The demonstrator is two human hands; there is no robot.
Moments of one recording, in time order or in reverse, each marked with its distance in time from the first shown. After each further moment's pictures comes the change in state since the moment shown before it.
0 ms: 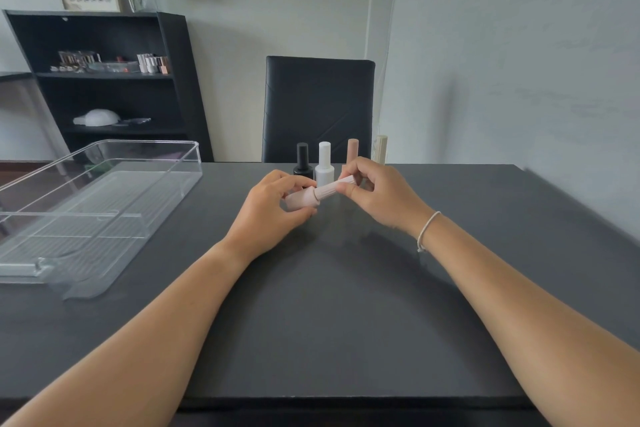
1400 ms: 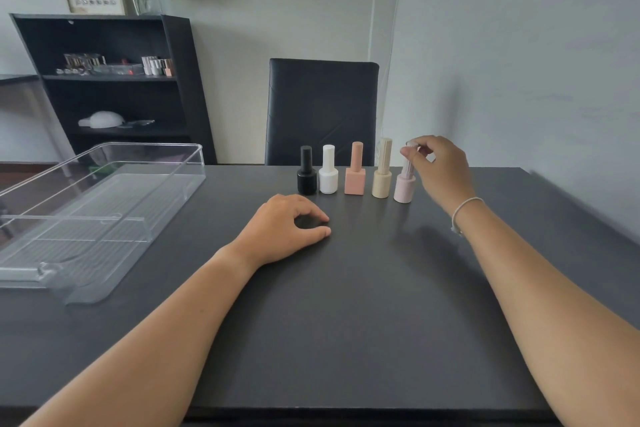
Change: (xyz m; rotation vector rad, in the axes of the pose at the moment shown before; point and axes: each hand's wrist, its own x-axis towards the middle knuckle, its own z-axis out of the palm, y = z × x) left_hand 0.005 -0.012 0.007 0.159 -0.235 0.049; right_hand 0.019 0.052 -0.047 -0.085 0.445 0.245
